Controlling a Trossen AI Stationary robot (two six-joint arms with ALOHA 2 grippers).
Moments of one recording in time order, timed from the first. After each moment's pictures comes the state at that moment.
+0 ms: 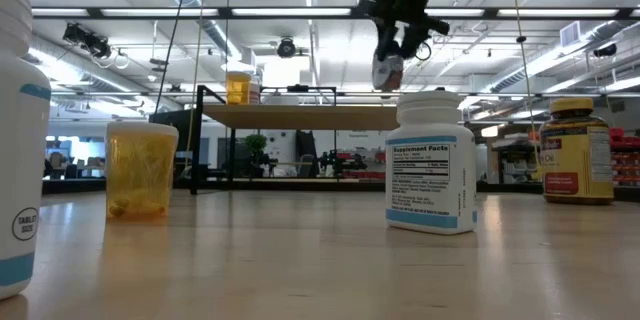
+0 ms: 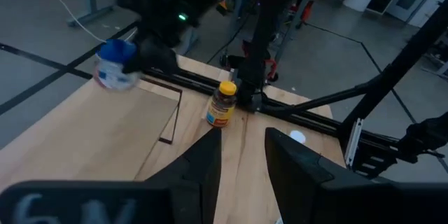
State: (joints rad) left arm 0.25 1.07 1.41 -0.63 0.11 -0.23; right arm -0.45 1.66 1.75 -1.07 0.38 0.55
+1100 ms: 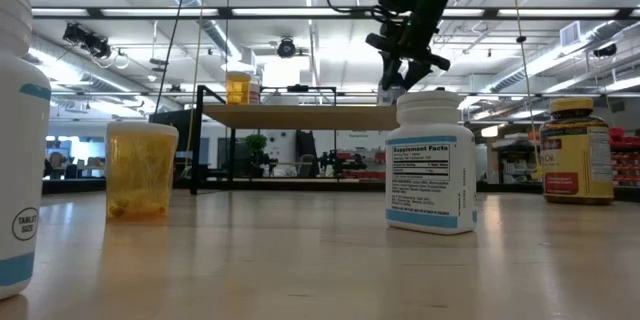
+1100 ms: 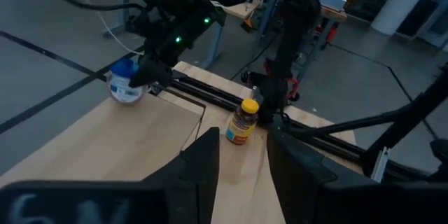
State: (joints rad) left arm 0.25 1.06 1.41 -0.59 -0.01 -0.28; right arm -0.67 1.66 1.58 -0.84 0.17 0.44
